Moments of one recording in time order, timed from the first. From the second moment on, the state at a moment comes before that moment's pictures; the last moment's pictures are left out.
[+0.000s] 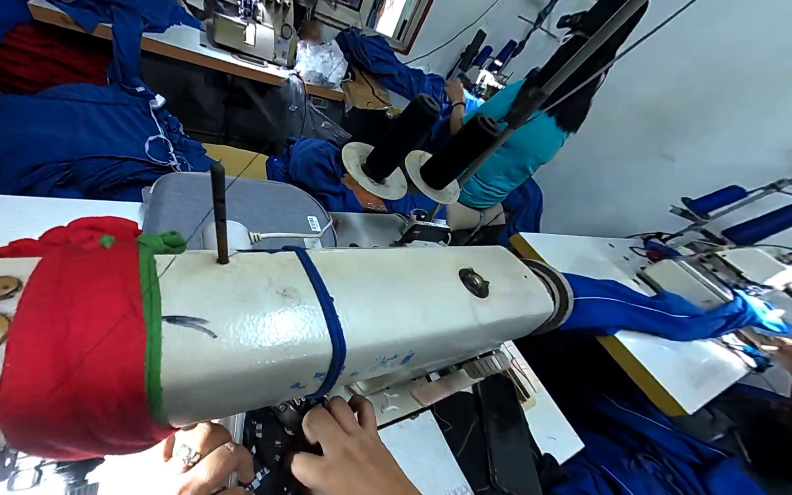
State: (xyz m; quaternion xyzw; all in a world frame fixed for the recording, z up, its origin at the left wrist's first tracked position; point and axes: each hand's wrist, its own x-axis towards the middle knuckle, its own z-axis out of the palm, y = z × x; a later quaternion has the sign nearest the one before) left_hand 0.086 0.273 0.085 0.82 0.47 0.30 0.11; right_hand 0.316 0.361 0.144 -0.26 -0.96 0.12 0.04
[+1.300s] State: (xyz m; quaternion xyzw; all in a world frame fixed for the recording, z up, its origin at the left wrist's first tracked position) left_hand 0.089 0.274 0.089 0.84 0.44 0.31 0.07; right_hand 0.310 0.362 0.131 -0.35 -0.91 0.11 0.21
